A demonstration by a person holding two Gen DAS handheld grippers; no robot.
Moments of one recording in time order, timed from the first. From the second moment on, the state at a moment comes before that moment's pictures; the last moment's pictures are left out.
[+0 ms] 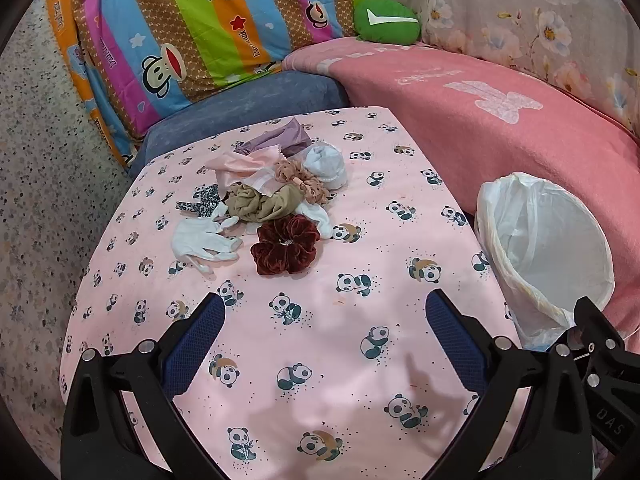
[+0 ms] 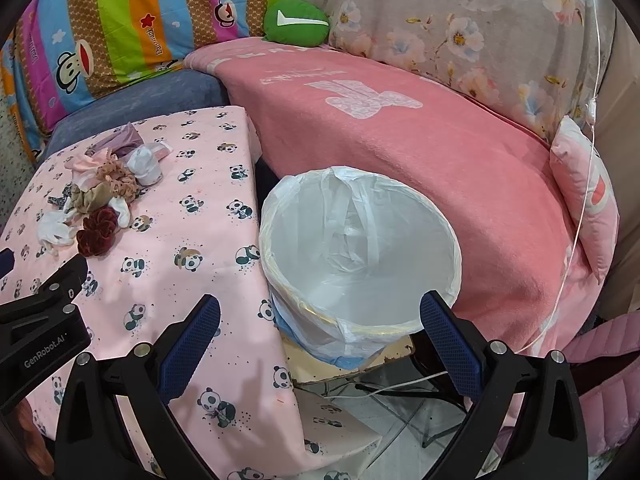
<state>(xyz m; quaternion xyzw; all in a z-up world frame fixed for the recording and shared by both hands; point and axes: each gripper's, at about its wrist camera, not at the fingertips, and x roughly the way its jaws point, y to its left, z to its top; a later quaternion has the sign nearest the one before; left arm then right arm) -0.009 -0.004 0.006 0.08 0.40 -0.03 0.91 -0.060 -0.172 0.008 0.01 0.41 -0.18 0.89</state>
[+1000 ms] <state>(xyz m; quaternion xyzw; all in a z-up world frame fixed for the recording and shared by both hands) -0.011 -0.007 0.007 0.08 0.40 -0.03 0.91 -0.063 -0.178 0.014 0.00 0.41 -0.19 0.89</state>
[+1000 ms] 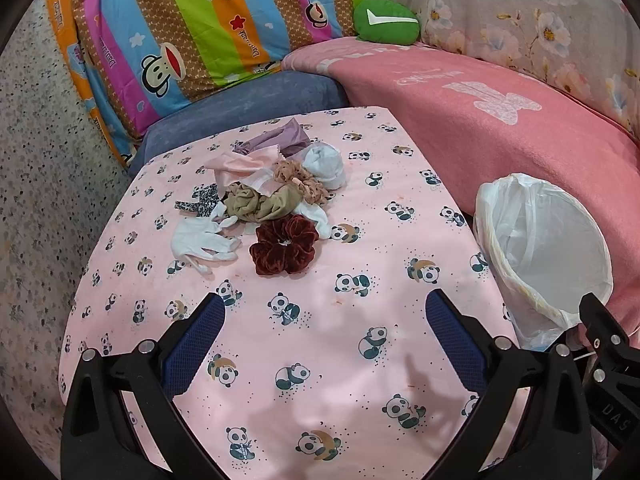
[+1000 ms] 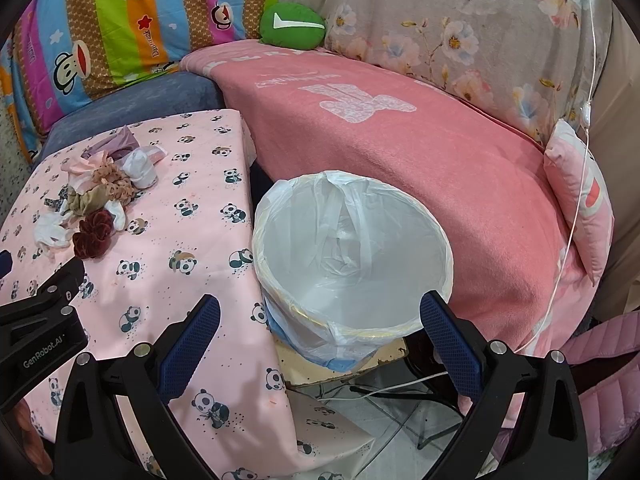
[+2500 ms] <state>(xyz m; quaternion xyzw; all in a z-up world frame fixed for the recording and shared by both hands) -0.009 -0.005 0.001 0.07 0.40 -0.03 0.91 -0.062 -0.172 0.013 0.00 0.41 -0.20 0.89</state>
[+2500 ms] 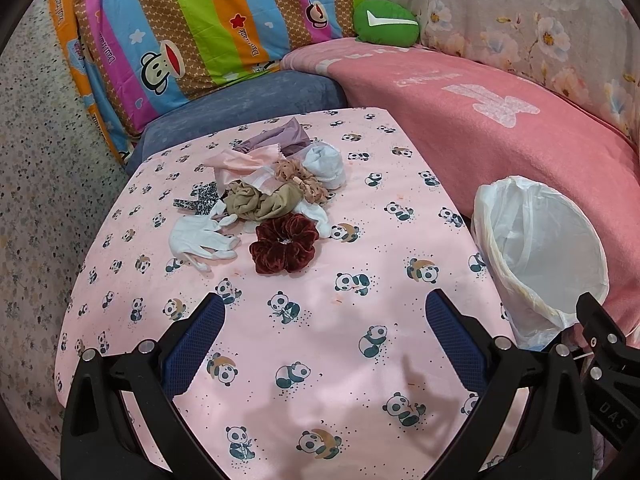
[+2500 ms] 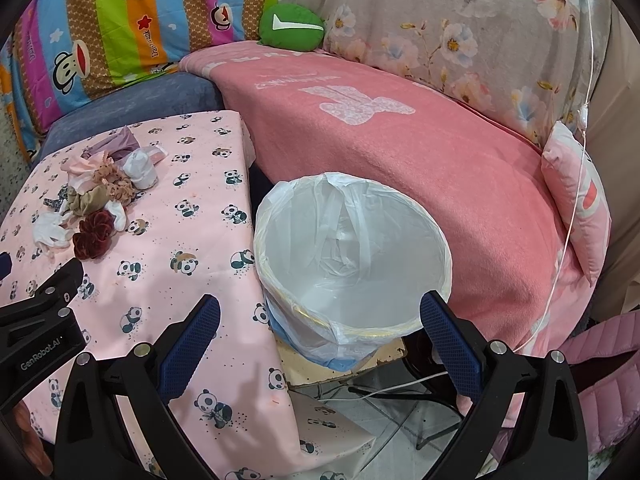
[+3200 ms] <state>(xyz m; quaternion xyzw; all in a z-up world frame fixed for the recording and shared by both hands) -0.005 -0.006 0.008 0.06 0.40 -0.04 0.91 -0.067 -0.164 0.023 -0.01 0.39 -0.20 0.90</state>
